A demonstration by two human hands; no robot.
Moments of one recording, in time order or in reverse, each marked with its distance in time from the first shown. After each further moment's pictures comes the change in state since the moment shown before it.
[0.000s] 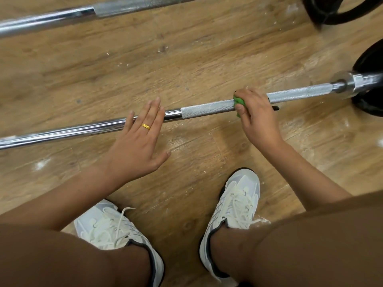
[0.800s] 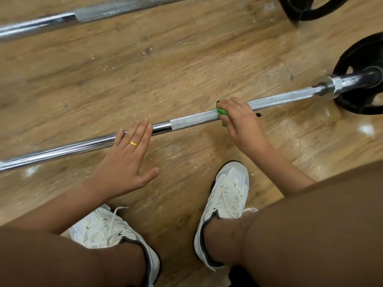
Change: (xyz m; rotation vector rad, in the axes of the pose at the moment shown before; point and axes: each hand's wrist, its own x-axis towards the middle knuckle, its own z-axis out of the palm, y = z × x) left_hand -0.035 0.011 0.009 -0.044 -0.079 0.064; right_hand -0.038 -0.011 -0.007 -0.007 -0.036 0.005
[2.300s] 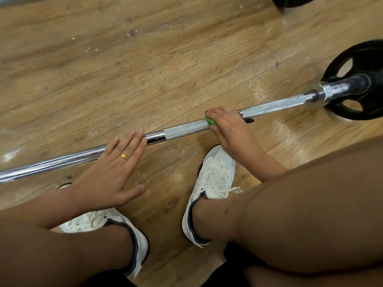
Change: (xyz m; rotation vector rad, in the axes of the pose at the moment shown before) left_hand -0.051 0.024 0.012 0.118 -0.033 0.213; right_hand -0.062 -0.020 -0.010 -0.057 -0.120 -0.041
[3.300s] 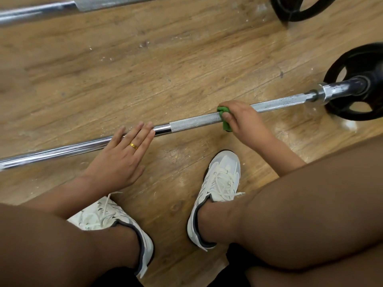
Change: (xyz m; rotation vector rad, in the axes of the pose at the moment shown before) left_hand 0.018 -0.023 0.000 0.290 0.049 -0.028; right_hand 0.039 0.019 -0.022 0.021 -0.097 0.147
